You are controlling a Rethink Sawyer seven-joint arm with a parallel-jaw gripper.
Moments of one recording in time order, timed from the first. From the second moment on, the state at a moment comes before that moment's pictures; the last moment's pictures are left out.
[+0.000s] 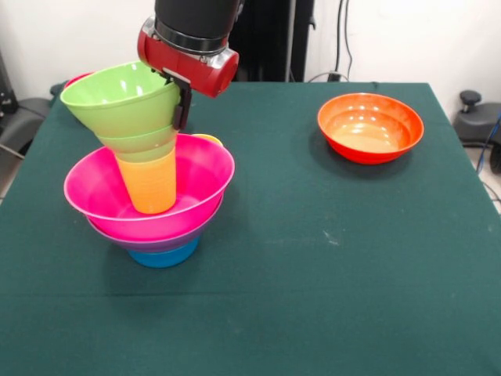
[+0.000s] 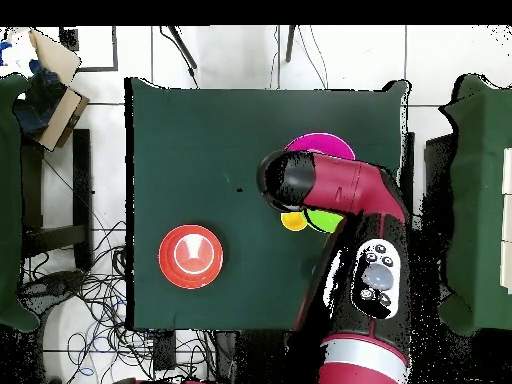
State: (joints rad) arm -0.20 -0.59 -0.19 1.41 -0.12 0.71 1.98
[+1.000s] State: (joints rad) arm -0.21 -0.59 -0.18 1.39 -0.12 0.71 1.98
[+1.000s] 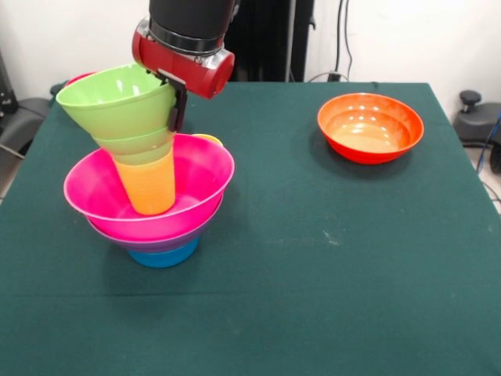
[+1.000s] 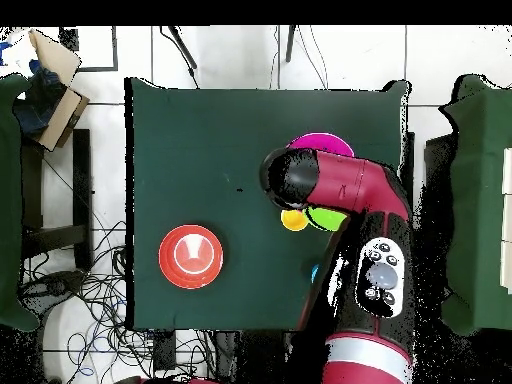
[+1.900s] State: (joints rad) arm -0.21 -0.56 -0.18 1.33 -0.12 0.71 1.98
